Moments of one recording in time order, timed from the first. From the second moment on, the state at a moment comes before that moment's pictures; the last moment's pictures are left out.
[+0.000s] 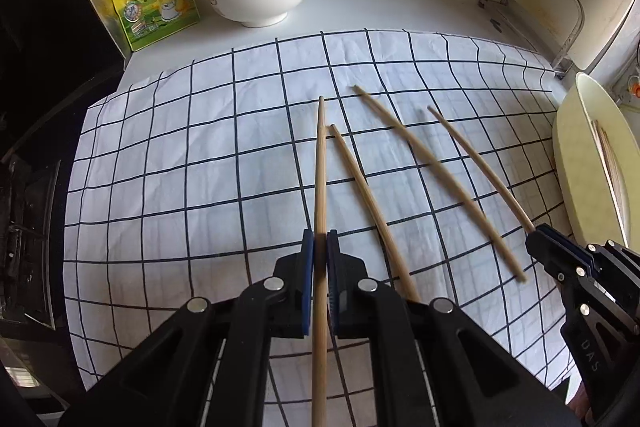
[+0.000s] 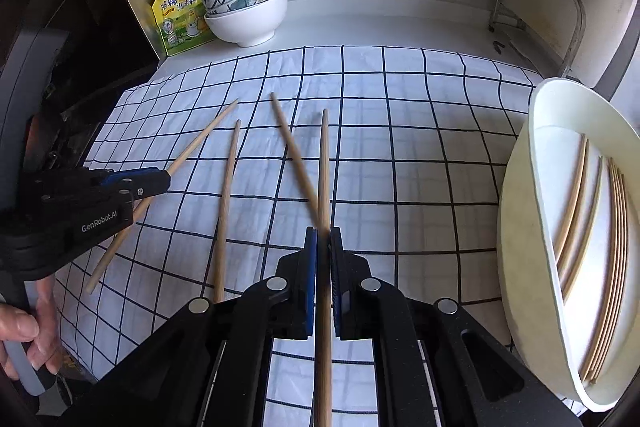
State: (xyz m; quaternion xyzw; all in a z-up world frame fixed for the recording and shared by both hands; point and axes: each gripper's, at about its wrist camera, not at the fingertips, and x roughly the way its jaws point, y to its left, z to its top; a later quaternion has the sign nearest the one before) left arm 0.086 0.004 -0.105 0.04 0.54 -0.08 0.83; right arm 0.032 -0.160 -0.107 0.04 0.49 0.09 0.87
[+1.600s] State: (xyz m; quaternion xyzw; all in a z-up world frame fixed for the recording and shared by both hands) left arm 0.065 -0.333 -0.052 0.16 0.49 -0.35 0.78; right arm -0.045 -0.435 -0.064 0.19 0.41 -0.12 0.89
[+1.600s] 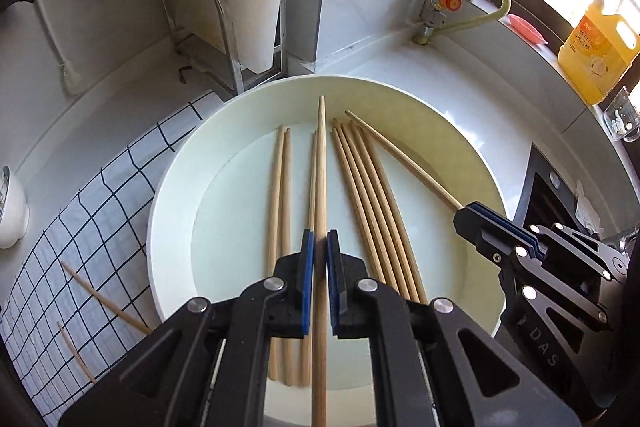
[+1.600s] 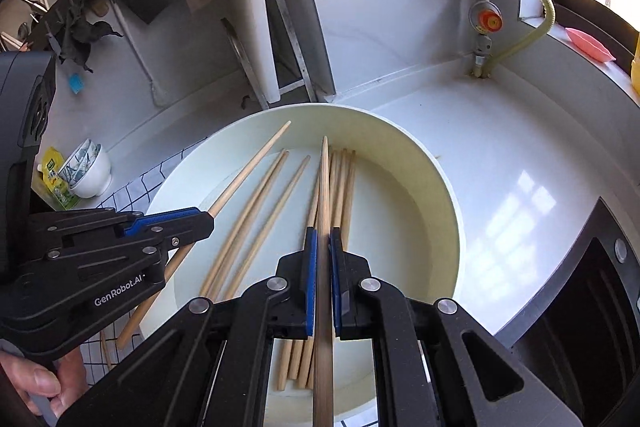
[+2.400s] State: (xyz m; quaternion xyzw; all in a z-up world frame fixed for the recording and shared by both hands) left arm 0.056 -0.265 -0.027 0.11 0.49 -0.29 0.81; right arm -0.067 -0.408 -0.051 0.19 0.41 -0.10 0.89
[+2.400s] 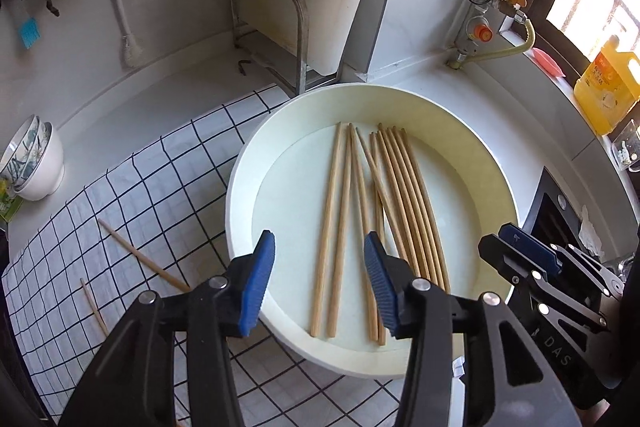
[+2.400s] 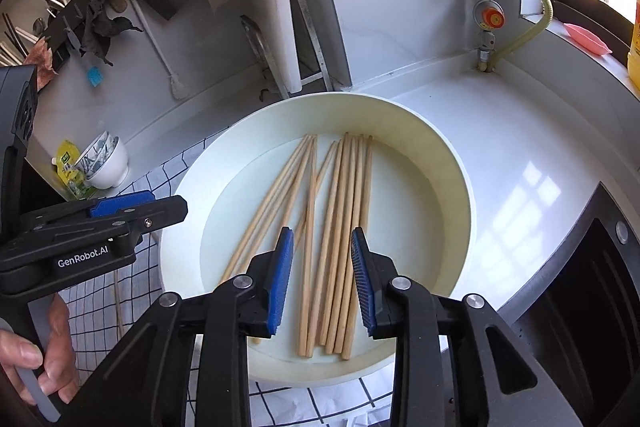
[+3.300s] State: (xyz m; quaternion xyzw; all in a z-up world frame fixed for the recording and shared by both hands) left arm 0.050 -0.077 -0.035 0.04 0.50 -0.16 0.85; right arm -0.042 -0.256 -0.045 0.12 0.44 0.04 0.89
